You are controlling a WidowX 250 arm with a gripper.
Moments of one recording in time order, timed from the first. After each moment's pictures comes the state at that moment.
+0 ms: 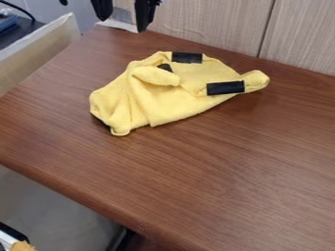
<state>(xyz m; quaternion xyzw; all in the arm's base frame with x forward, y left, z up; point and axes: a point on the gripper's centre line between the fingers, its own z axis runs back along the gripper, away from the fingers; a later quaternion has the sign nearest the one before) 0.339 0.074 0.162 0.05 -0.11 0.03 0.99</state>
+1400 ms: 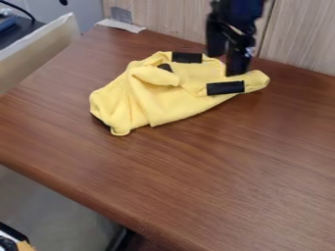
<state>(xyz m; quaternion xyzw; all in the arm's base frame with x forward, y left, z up) 0.382 -0.067 0.099 -0.03 0.00 -0.39 0.92</state>
